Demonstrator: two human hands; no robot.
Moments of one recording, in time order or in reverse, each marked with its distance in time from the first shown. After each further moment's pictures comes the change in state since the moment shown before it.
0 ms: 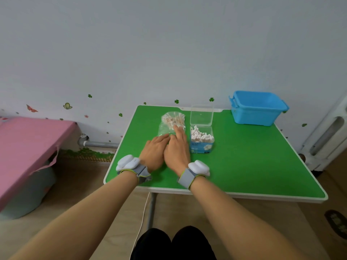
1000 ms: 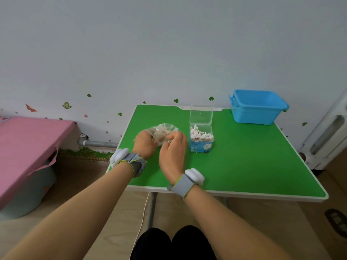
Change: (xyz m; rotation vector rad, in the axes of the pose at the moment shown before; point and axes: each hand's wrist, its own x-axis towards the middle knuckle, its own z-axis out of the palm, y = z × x) left_hand 0.008 -0.006 -0.021 -0.488 0.191 -0.330; right_hand -0.026 -0.027 -0.002 0.484 0.318 0.139
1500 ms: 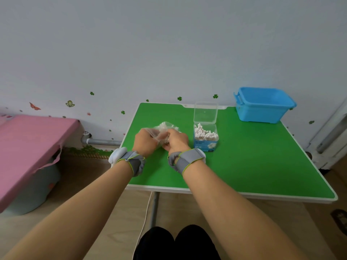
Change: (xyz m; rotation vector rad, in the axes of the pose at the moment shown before) left_hand 0.004 -0.009 -0.003 -0.192 -0.036 -0.102; right_hand 0.056 0.004 0.024 0.534 -0.162 0.817
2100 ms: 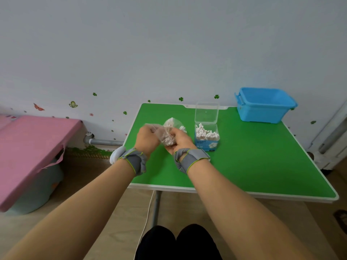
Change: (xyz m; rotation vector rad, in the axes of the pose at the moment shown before) left_hand -0.007 0.018 -0.002 -0.183 0.086 -0.072; right_hand 0.003 -0.006 -0.012 0.259 -0.138 0.197
